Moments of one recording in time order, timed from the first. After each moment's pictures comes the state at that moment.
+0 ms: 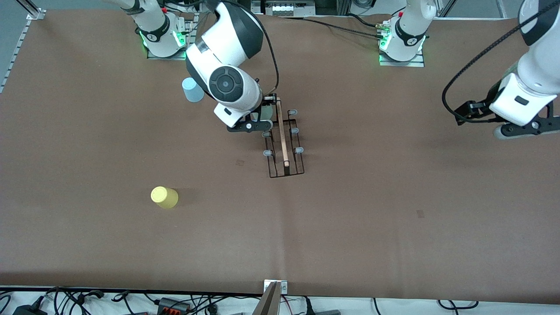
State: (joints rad) left arm 0.00 0.01 -0.09 -1.72 0.10 1.64 -0.24; right arm 0.55 0.48 0.19 -1.51 0.23 1.73 0.62
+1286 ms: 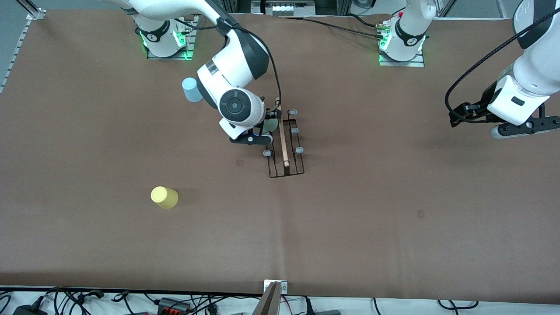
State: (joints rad) left arm 0.00 -0.01 -0.07 -1.78 0.05 1.71 -0.24; right arm 0.55 0.54 0.15 -1.47 0.21 1.77 0.73
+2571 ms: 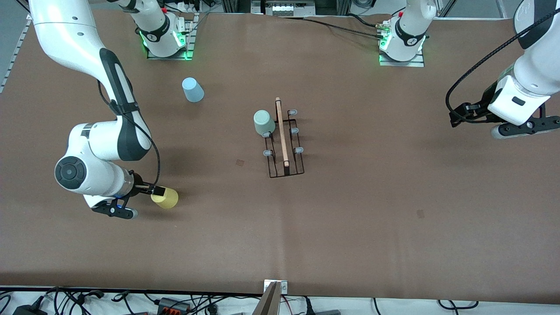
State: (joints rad) left arm 0.00 -0.01 -0.07 -1.78 0.05 1.71 -0.24; right arm 0.19 0.67 -0.08 -1.48 0.08 2.08 0.29
